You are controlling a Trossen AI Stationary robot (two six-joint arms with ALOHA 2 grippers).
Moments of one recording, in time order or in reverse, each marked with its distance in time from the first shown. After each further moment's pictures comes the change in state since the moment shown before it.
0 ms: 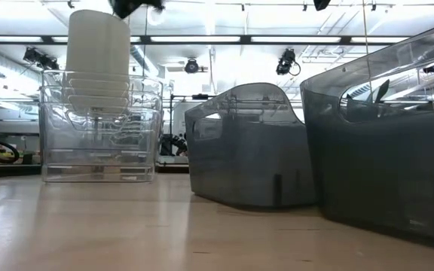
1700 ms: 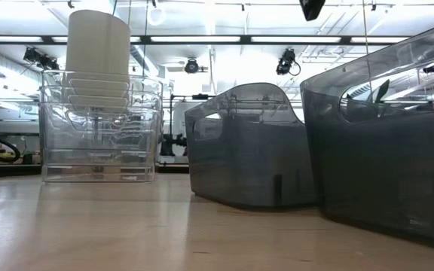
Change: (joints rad) left arm -0.211 0.072 -0.004 0.356 -0.094 0.450; right arm 0.035 0.161 0.000 0.168 -0.004 0.140
